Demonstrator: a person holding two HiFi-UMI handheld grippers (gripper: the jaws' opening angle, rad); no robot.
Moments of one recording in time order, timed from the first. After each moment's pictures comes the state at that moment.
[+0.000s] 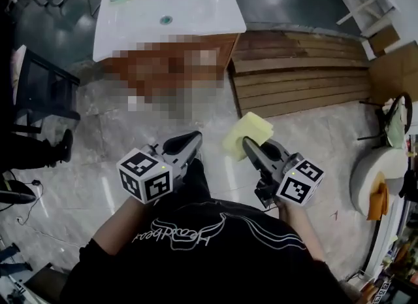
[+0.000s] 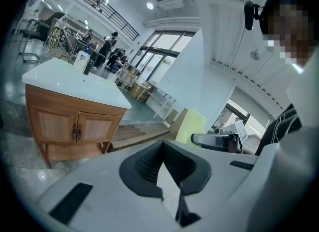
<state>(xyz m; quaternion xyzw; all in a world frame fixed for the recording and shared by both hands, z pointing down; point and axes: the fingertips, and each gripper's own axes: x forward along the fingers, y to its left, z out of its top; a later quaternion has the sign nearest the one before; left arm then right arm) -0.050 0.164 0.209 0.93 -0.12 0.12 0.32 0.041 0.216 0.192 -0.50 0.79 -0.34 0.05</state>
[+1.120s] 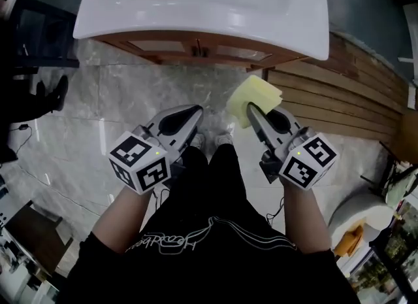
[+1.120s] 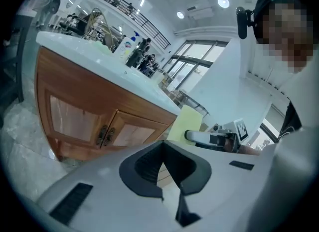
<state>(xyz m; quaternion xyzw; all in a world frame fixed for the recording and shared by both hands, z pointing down) -0.032 -0.054 0.354 0.87 -0.28 0.09 0.40 0.067 -0.055 0.340 -0.39 0.84 -0.37 -0.06</state>
